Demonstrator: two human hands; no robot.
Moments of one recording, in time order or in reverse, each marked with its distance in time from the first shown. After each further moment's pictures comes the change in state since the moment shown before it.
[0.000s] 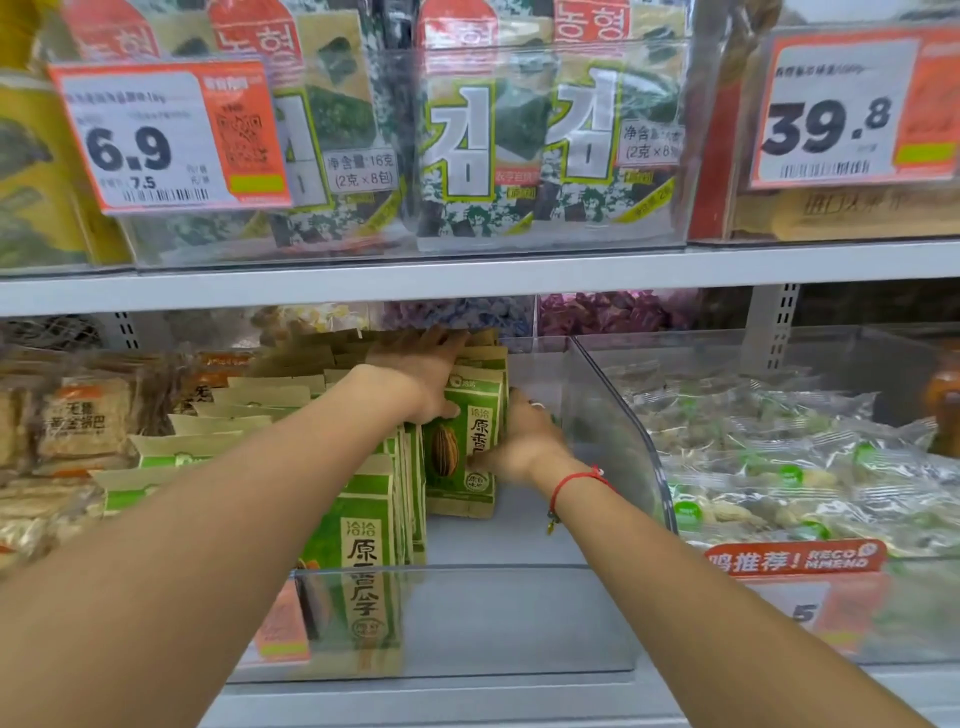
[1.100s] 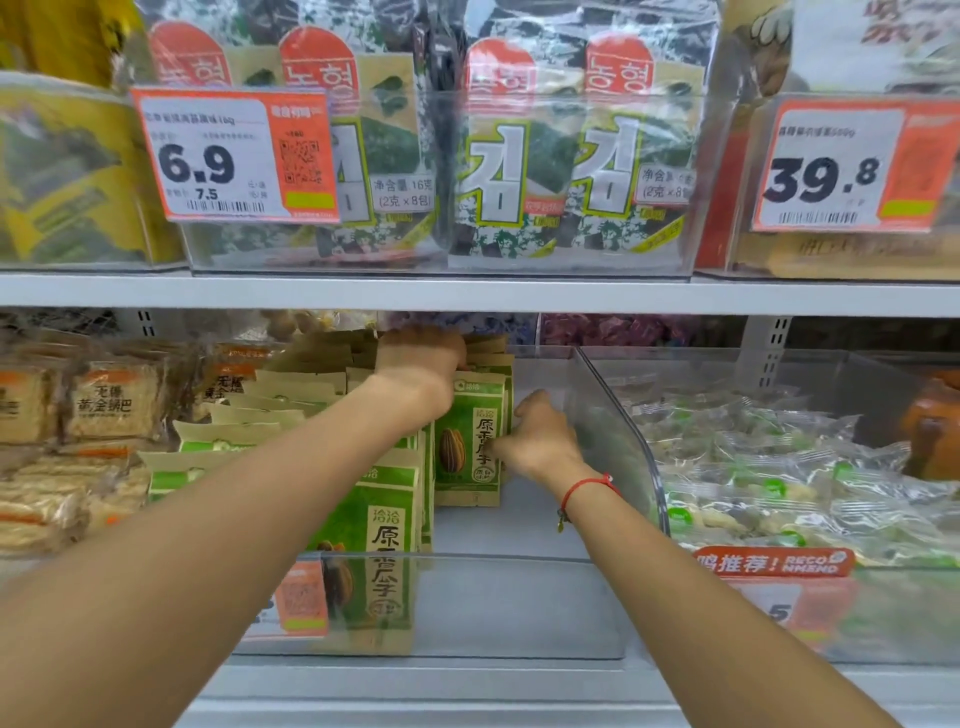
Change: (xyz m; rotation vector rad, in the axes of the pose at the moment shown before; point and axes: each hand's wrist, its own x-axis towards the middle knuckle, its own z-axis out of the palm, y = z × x) left_hand -0.025 0.009 -0.018 0.079 0.208 -0.126; right_hand -0.016 -0.010 -0.012 0.022 0.045 0.089
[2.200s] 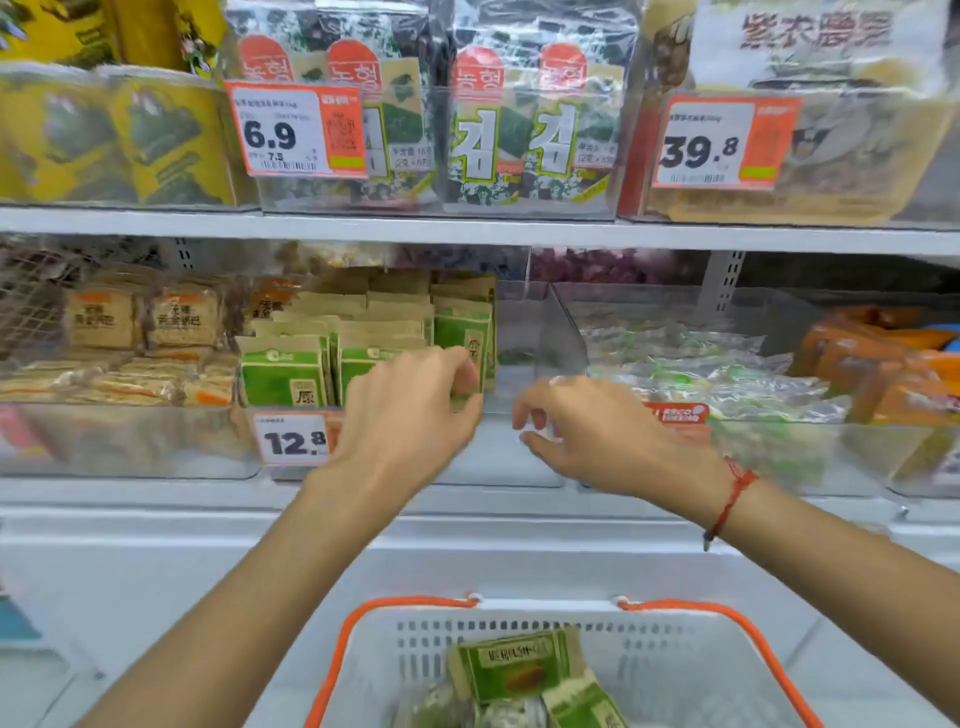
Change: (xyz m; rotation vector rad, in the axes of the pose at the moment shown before) left_hand -0.194 0.031 -0.062 -0.433 0.174 -0.022; right_hand -0.178 0.024 -0.089 -0.614 -0.042 -0.714
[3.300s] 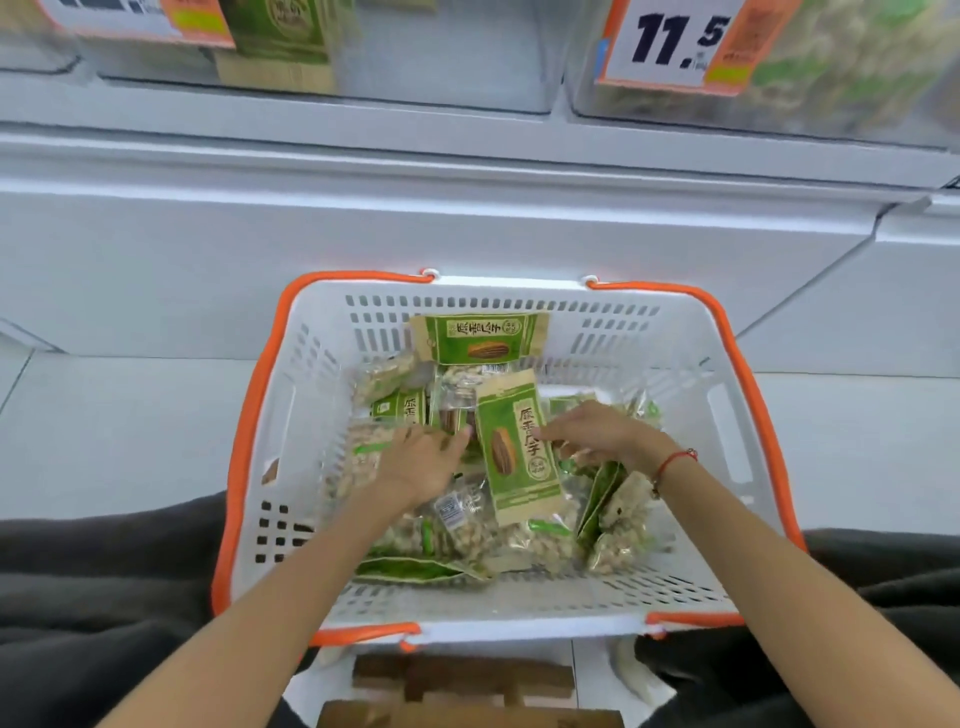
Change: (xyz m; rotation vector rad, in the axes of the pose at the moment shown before) left_hand -0.267 0.002 0.240 -0.328 -1.125 -0.455; right_hand -0.210 0.011 0.250 1.013 -0.855 1.000
